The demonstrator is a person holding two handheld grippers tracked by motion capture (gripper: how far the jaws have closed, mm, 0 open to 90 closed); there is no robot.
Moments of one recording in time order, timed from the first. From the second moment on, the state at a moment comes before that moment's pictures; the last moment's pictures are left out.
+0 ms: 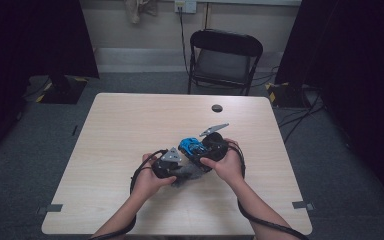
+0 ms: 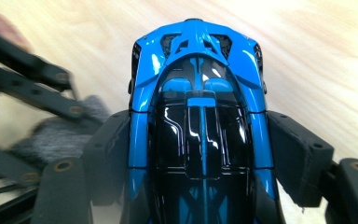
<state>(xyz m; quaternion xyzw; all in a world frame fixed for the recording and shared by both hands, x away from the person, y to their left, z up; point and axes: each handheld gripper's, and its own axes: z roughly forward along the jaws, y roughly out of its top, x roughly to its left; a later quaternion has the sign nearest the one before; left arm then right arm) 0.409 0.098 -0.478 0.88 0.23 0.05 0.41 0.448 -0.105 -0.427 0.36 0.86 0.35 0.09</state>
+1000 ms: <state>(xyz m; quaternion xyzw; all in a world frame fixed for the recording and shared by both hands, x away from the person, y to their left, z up) 0.386 0.072 -0.472 0.89 0.17 0.03 0.42 0.462 -0.115 -0.428 0.38 0.85 0.35 0.09</state>
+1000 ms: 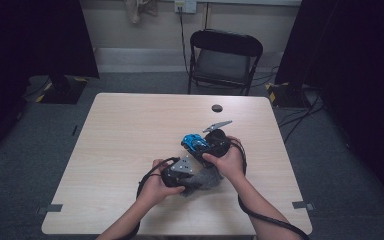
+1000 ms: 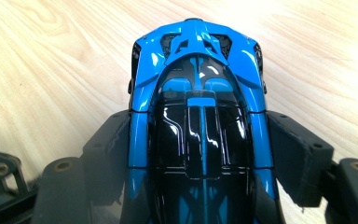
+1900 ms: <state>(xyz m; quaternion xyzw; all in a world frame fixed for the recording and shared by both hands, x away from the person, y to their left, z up) 0.441 0.198 -0.484 0.85 0.35 0.14 0.38 0.484 -0.186 -0.480 0.46 0.83 0.31 0.12</state>
